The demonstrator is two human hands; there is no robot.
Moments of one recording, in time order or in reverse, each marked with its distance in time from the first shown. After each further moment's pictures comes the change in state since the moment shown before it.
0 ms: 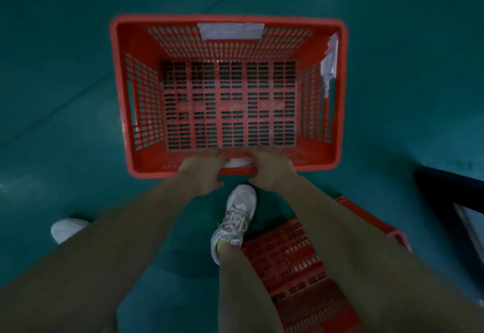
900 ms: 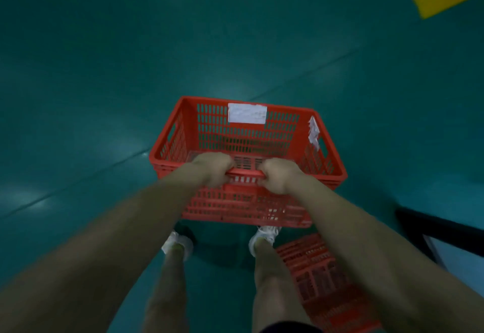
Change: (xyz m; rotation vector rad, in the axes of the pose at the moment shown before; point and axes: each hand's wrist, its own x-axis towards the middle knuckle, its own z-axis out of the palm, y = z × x) left_hand -0.307 -0.067 -0.204 -0.022 0.056 0.019; right_hand -0.181 -0.276 -0.178 -0.300 -0.051 -0.155
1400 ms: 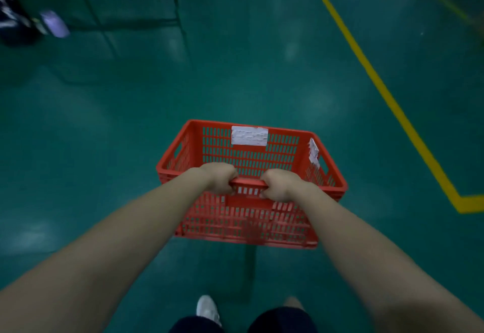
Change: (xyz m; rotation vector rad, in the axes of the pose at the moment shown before) left_hand -0.374 -0.182 -0.160 -0.089 0.425 -0.245; right_hand -0.076 -0.372 -0.249 -0.314 0.235 -0.235
